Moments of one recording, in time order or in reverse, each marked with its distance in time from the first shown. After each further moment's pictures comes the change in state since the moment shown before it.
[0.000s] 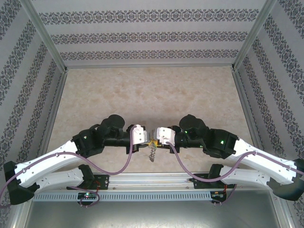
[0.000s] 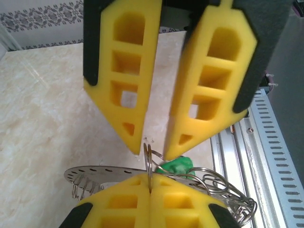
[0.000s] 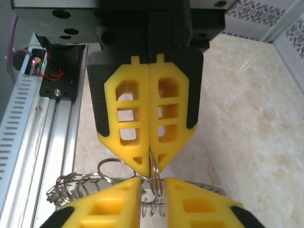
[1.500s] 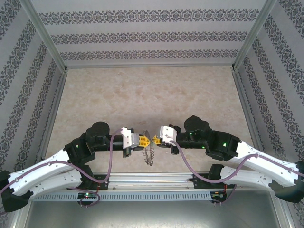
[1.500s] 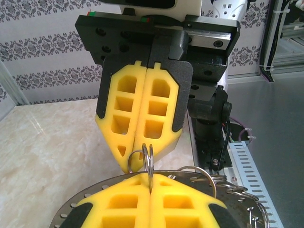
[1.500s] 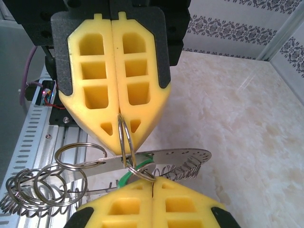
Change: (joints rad) left arm 0.000 -0.170 -0.164 0.277 0.102 -0.115; right arm -0.001 -0.045 -0.054 0.108 -0.046 0.077
